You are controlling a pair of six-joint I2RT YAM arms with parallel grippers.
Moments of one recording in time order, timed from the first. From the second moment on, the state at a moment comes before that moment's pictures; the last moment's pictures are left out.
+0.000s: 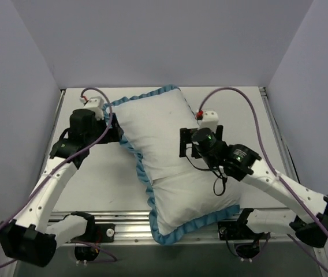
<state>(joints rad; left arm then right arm) -0.23 1.03 1.01 -0.52 0.03 -0.33 0.95 1.21 1.23 -0.68 0.56 0.51</state>
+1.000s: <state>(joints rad) -0.36 1.38 0.94 -0.23 -0.30 -0.74 0.83 1.18 0.77 -0.32 0.40 0.69</state>
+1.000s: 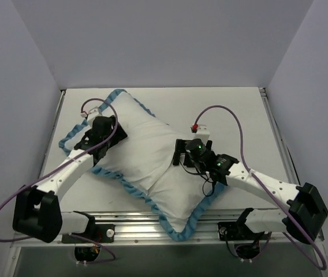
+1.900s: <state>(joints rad) -0.70 1.14 1.11 -0.50 -0.28 -0.57 0.72 1.35 1.17 -0.50 0.39 0.52</state>
